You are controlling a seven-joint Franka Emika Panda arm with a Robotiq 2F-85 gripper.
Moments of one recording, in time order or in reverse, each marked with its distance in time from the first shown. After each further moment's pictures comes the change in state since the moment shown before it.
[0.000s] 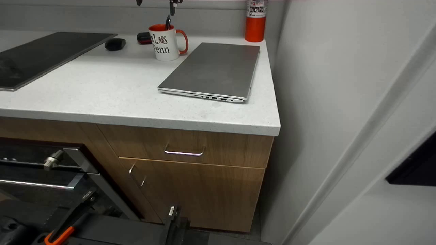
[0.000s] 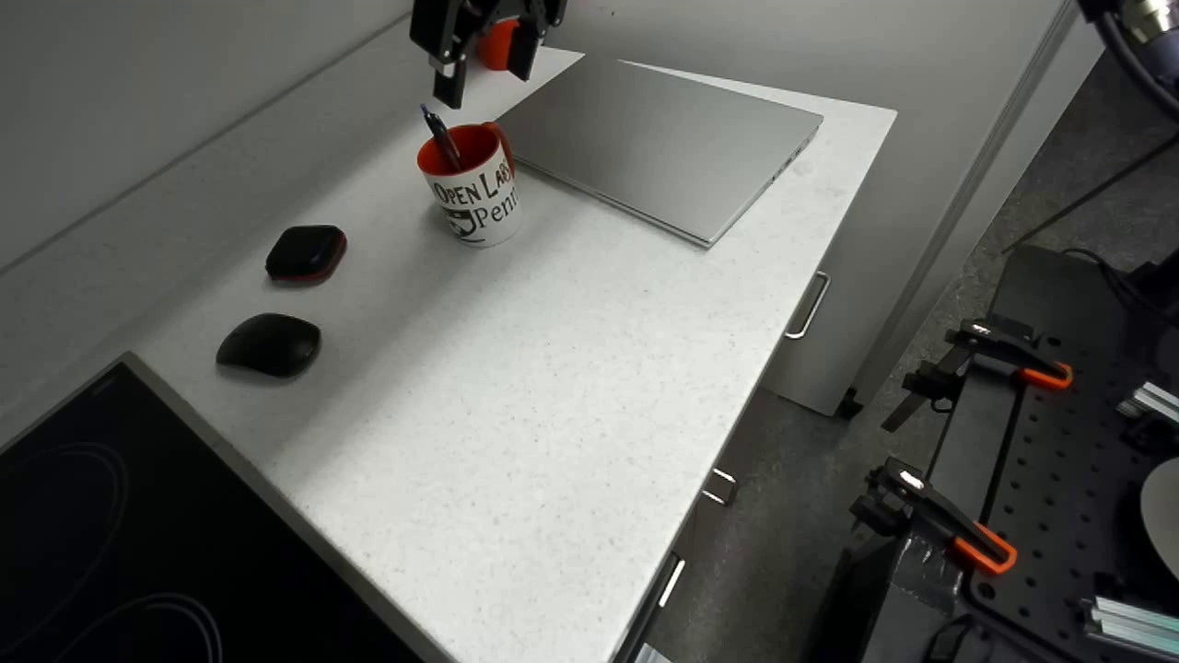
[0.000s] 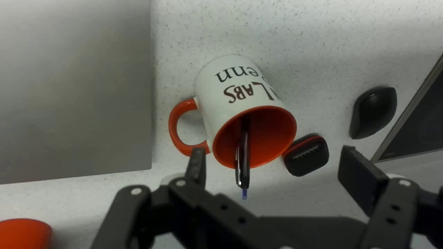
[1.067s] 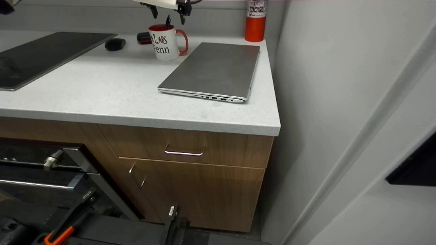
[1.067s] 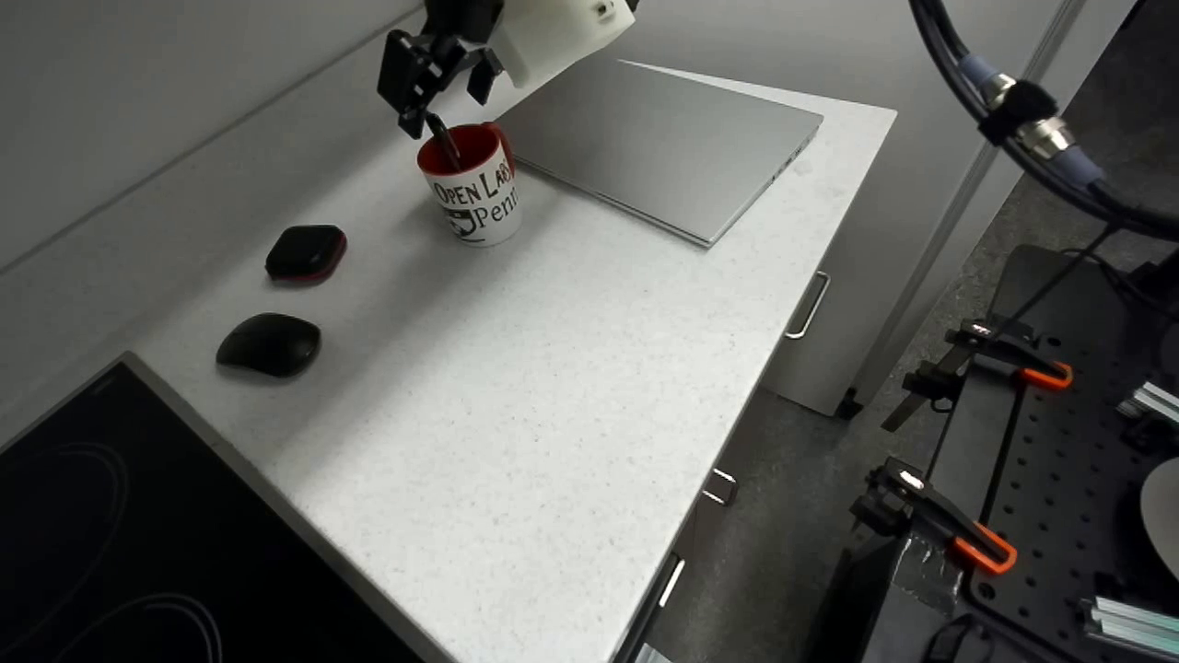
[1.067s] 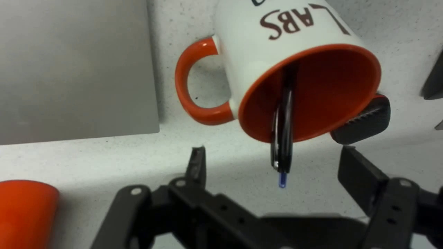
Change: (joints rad) arm -0.003 0.223 0.065 0.099 0.000 0.346 0.022
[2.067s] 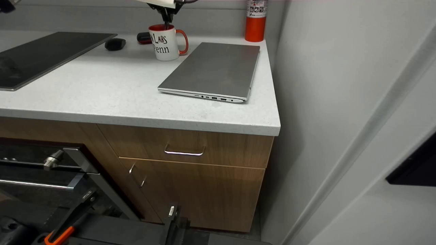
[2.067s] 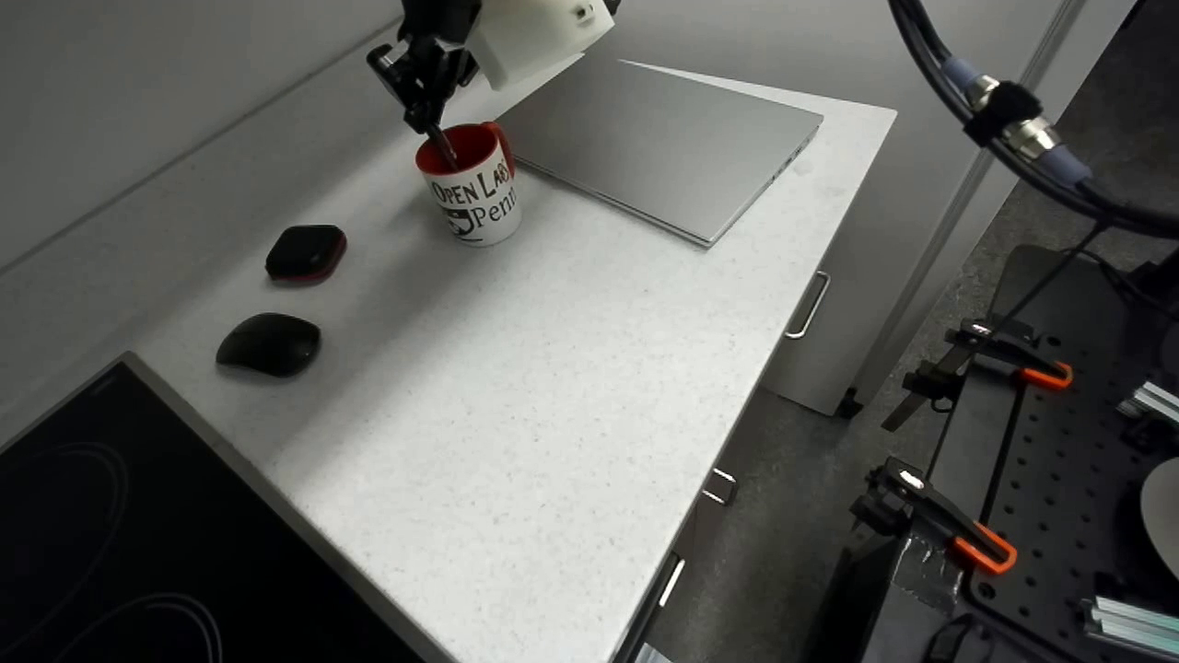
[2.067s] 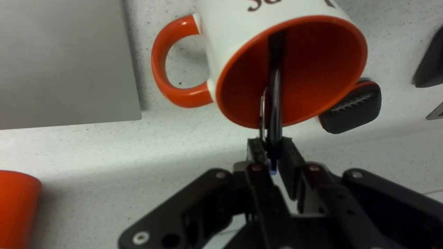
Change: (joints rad) arm -0.014 0.027 0.032 0.040 0.000 0.014 0.000
